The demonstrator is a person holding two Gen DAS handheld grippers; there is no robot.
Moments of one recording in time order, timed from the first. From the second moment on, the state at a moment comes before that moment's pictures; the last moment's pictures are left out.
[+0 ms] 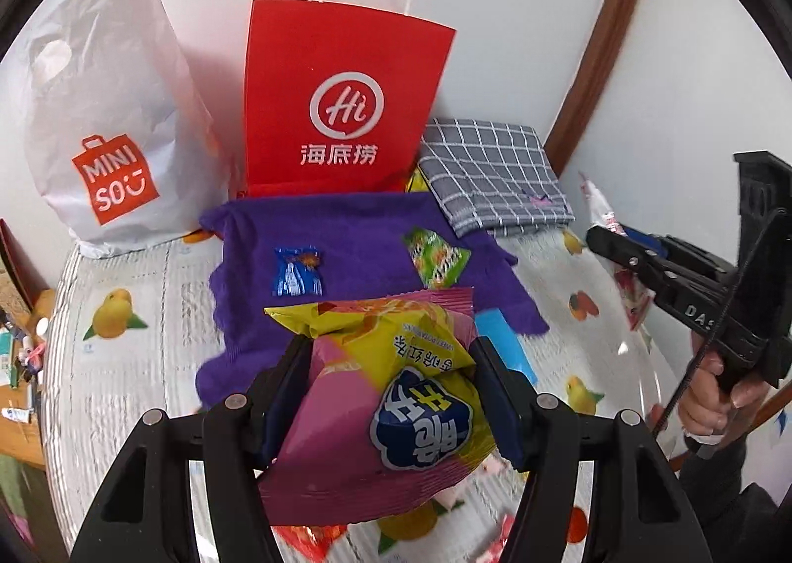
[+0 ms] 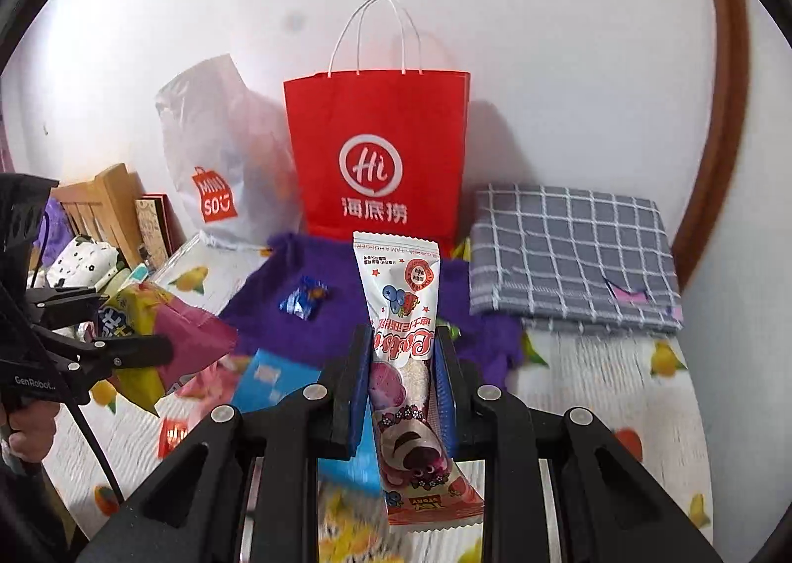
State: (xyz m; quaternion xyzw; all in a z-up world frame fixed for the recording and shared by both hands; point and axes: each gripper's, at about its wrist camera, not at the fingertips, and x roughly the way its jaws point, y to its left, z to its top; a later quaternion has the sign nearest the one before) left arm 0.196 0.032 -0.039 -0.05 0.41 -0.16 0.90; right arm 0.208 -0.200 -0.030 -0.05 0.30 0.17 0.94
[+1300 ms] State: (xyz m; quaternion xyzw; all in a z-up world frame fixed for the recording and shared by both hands) left arm 0.332 0.030 -0.091 -0.01 0.44 -0.08 0.89; right arm 0.362 -0.199 -0.095 -0.06 0.40 0.17 0.90
